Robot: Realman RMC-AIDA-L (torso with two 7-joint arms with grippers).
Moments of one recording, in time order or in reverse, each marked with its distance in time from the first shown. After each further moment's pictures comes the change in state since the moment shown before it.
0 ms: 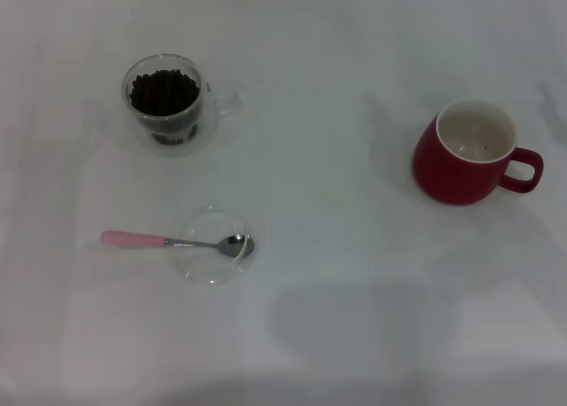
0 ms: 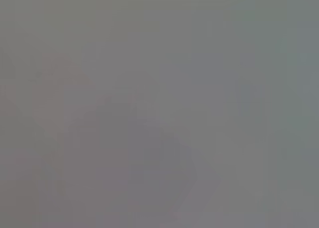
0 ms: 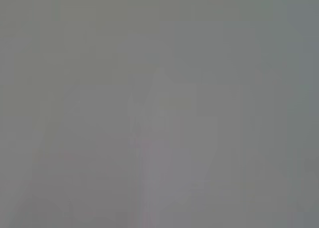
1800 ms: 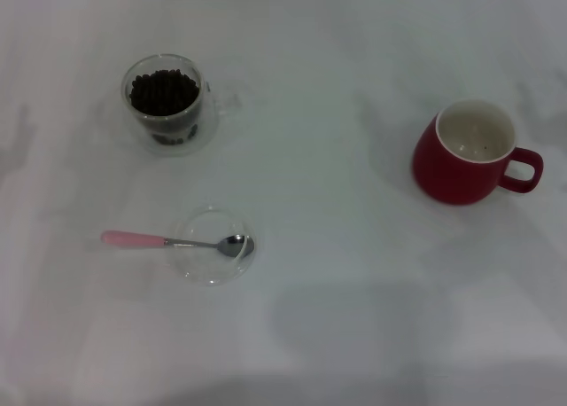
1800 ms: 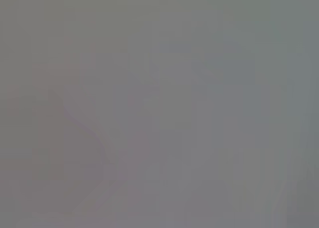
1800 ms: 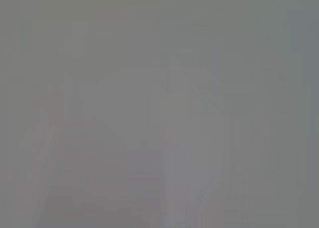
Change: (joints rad) left arm 0.003 0.003 -0.007 -0.063 0.164 0.162 -0.254; right arm 0.034 0.002 -0.059 0.041 0.001 0.035 0.051
